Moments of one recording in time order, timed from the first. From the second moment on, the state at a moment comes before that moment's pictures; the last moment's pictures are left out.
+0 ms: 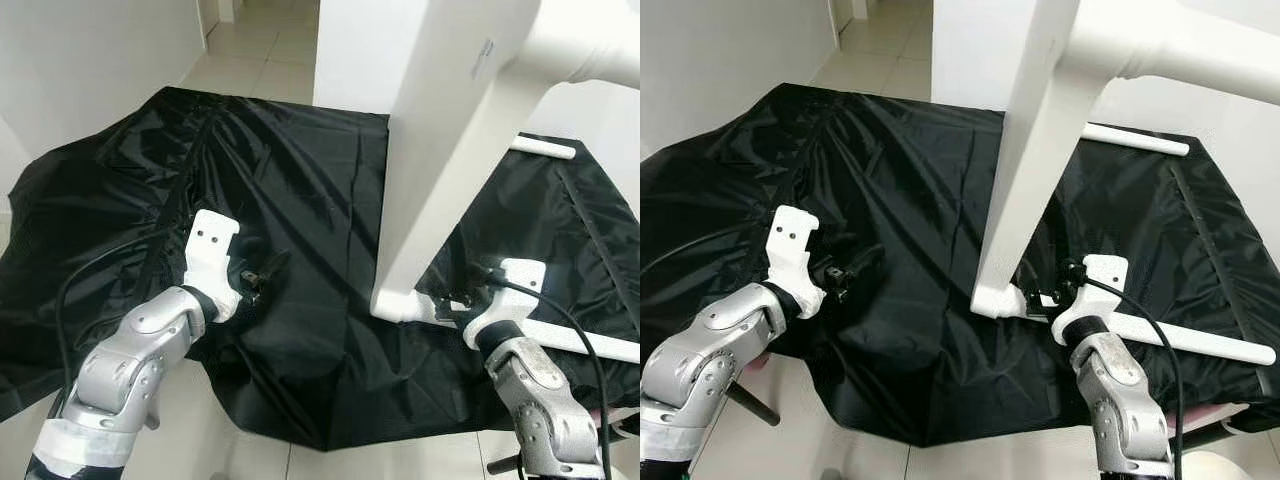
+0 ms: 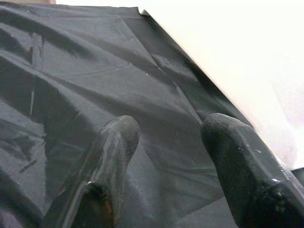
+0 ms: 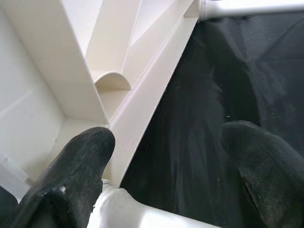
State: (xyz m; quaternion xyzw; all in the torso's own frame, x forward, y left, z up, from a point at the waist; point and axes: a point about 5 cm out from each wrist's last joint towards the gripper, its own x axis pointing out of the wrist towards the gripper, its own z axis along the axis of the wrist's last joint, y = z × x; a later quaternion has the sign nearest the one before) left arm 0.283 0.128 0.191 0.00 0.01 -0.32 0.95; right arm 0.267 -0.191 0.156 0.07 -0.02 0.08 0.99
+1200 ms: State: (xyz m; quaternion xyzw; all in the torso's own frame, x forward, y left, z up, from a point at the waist) left arm 0.276 0.133 0.189 0.02 0.03 -0.31 0.95; right arm 0.291 -0.142 0.137 0.09 -0.02 0.15 0.98
